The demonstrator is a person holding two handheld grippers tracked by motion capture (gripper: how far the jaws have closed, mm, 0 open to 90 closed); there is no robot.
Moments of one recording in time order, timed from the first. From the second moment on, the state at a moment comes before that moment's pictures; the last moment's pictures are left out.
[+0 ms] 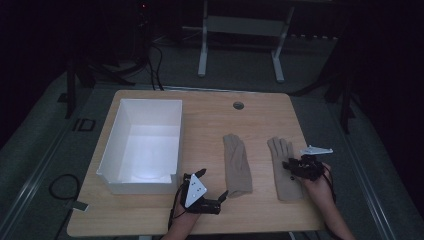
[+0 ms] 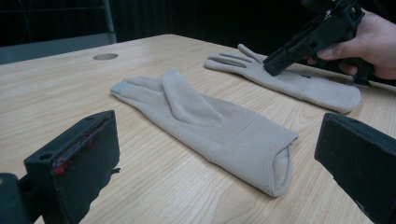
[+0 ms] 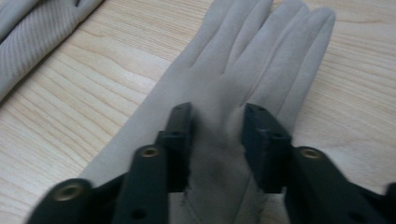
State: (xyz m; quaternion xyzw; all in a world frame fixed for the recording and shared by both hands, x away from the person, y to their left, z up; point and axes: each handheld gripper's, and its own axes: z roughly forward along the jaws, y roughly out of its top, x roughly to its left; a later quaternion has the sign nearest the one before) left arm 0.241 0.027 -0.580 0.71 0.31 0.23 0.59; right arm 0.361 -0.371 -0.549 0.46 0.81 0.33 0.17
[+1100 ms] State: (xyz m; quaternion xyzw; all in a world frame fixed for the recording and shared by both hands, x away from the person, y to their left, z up) left arm 0.241 0.028 -0.580 0.71 0.31 0.23 0.59; right arm 0.349 -0.304 -0.442 0.45 0.76 0.41 0.22
